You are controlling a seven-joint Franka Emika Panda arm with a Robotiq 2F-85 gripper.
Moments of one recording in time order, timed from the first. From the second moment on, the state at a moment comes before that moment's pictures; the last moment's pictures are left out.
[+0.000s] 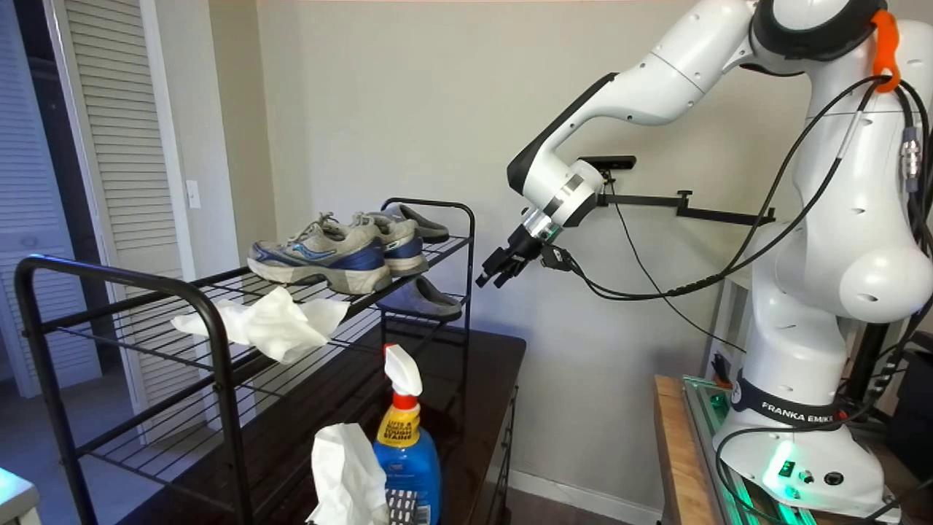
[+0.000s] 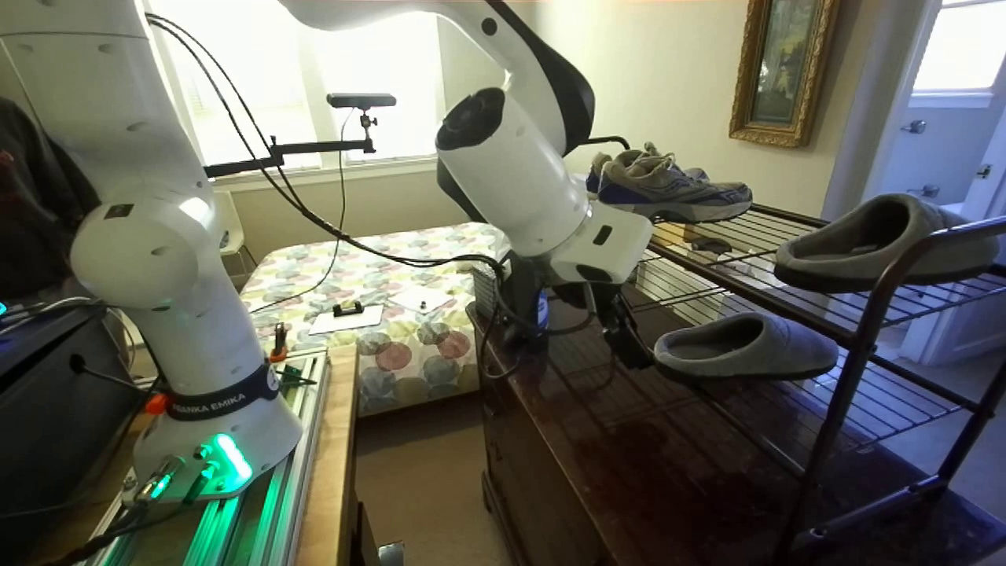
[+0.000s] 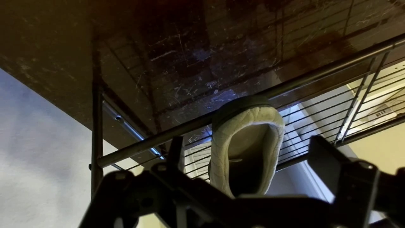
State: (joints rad) arm 0.20 0.00 -0.45 -2.48 1.33 2.90 -1.21
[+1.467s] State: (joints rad) arm 0.21 0.23 -0.45 -2.25 2.31 2.86 -2.38
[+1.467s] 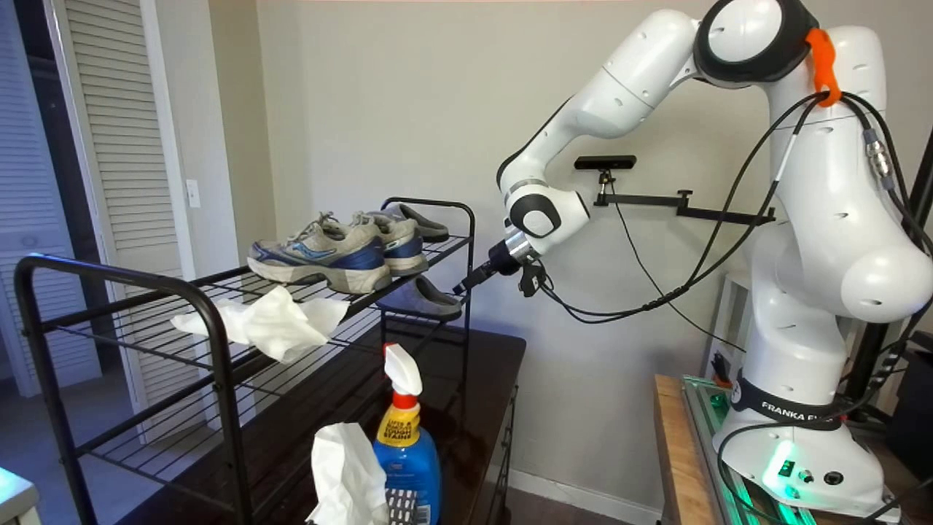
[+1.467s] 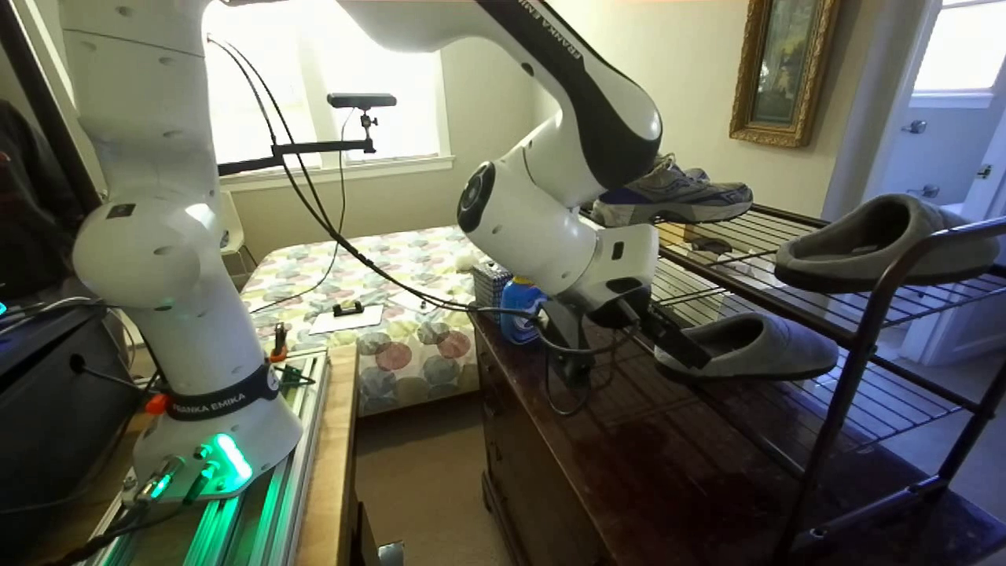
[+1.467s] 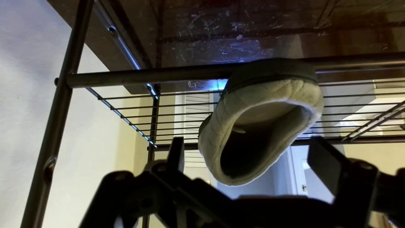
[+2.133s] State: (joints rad) arm 0.21 0.35 -0.45 -2.14 2.48 2.80 -2.42
